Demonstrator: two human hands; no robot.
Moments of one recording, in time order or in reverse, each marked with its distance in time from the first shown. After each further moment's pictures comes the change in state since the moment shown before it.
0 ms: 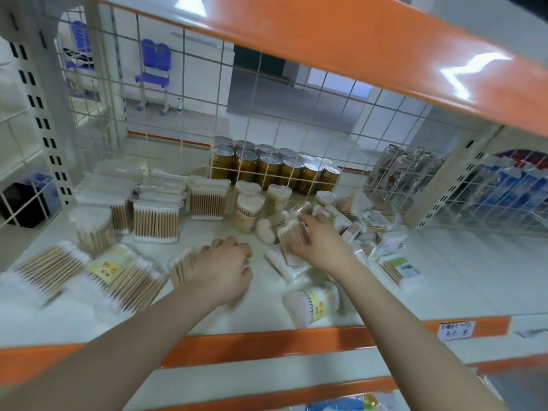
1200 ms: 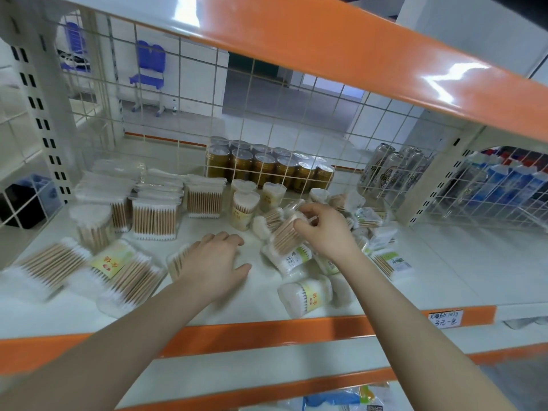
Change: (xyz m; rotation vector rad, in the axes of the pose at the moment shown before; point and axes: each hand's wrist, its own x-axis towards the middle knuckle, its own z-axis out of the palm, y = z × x) left_hand -0.011 -0.006 -0.002 -0.066 0.116 0.014; right_hand -0.014 -0.009 -0.020 0.243 0.171 0.032
